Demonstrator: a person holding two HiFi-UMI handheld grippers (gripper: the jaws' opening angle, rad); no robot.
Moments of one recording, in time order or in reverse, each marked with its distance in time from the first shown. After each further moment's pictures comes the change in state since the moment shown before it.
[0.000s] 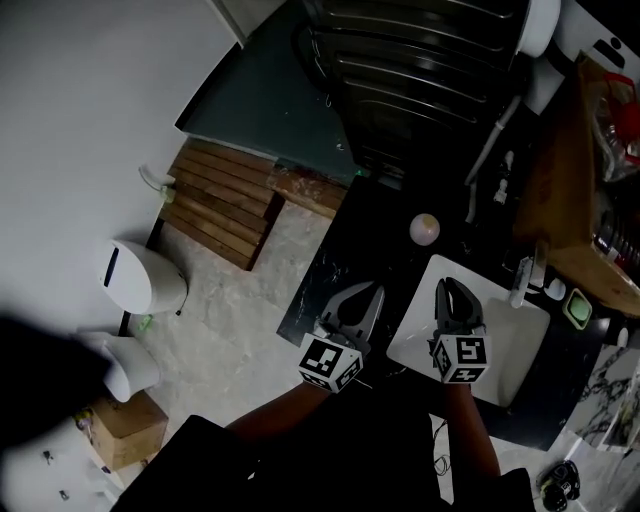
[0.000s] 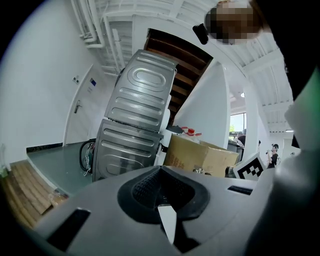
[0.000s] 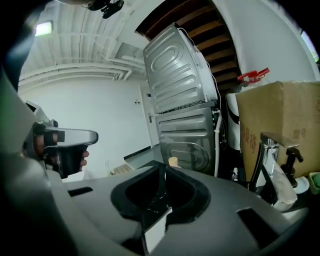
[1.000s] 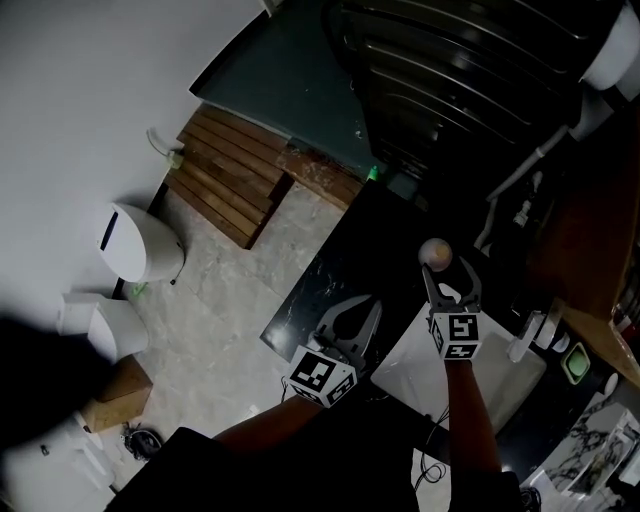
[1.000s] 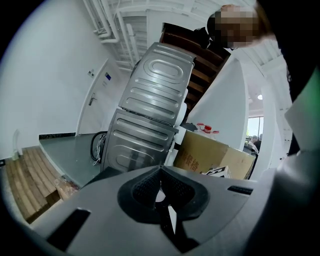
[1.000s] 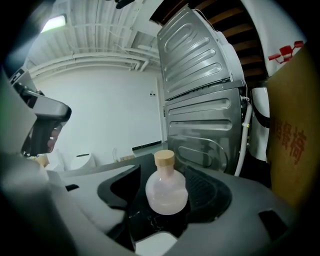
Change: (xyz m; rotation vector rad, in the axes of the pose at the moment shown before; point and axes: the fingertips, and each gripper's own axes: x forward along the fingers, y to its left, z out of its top) left arm 0.039 0.039 -0.029 -0.116 0.029 0.121; right arm 0.140 -0.027 -0.027 -0.170 0.042 0.173
